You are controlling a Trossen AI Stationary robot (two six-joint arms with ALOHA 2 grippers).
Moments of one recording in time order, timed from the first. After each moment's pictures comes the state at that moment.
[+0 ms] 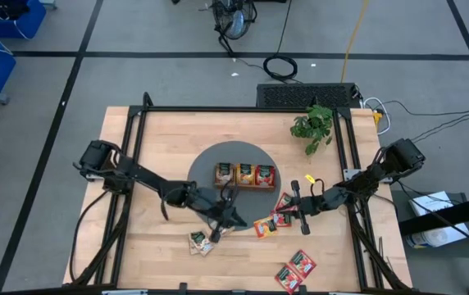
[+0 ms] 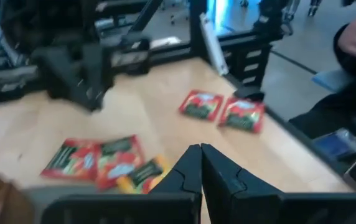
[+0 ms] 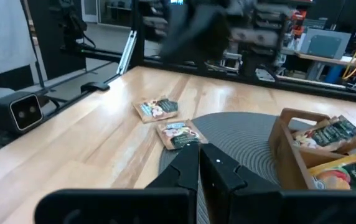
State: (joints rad) left arm -0.29 1.77 0.90 0.58 0.11 0.08; right arm 0.47 1.55 0.12 1.34 0.29 -0.06
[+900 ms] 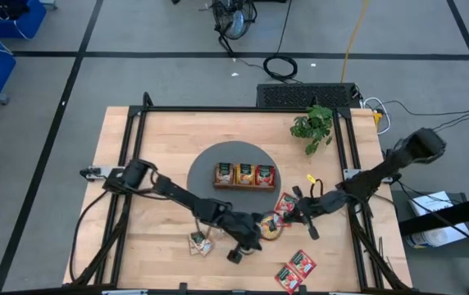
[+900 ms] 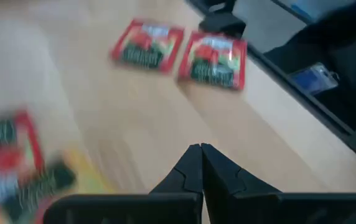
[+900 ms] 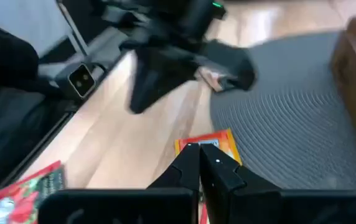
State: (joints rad) left arm -0.32 2.20 1.42 0.18 0.24 0.11; right arm 0.52 1.17 0.25 0.53 0.16 0.28
